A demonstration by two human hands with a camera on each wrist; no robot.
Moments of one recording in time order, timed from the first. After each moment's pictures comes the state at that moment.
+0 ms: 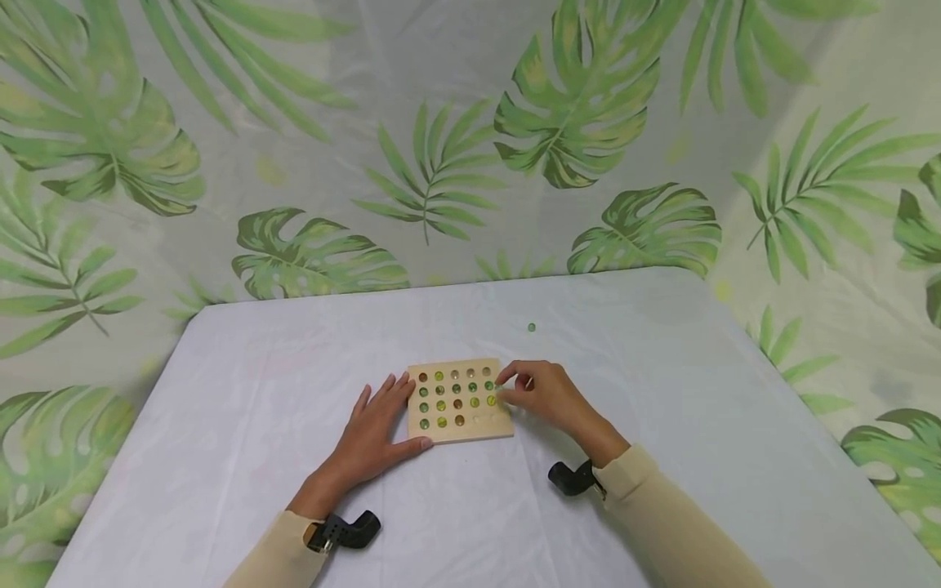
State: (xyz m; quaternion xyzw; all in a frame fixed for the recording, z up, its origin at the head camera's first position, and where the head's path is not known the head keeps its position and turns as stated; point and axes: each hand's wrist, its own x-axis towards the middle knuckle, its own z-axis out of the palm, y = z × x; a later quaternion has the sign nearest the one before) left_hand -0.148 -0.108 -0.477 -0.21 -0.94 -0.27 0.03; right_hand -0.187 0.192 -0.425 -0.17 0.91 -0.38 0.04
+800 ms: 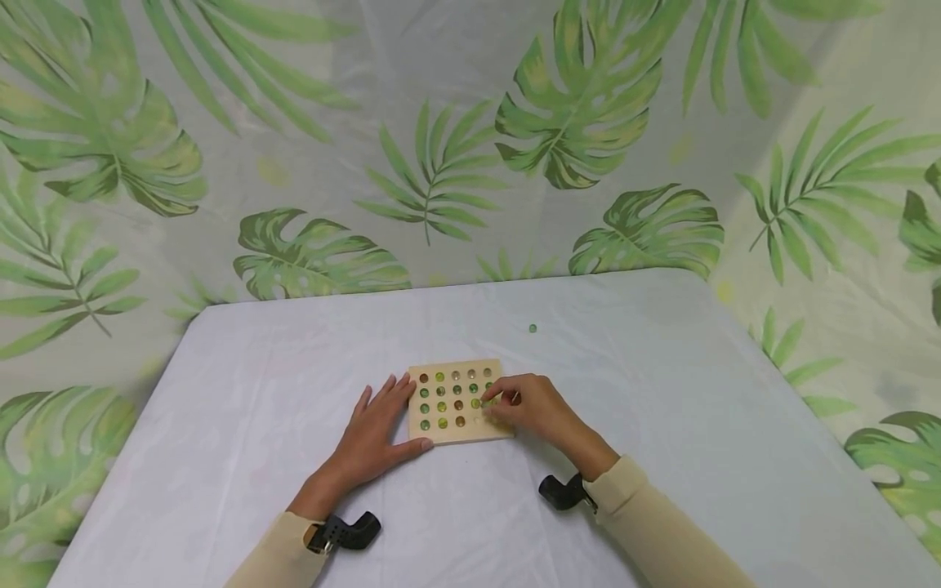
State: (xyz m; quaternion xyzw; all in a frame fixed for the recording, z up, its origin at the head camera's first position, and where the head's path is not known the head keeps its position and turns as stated) left_hand -0.148 -0.108 -0.478 -0.21 -0.94 -0.26 0.03; right_hand -0.177 0.175 -0.433 -0.21 0.90 -0.39 0.06
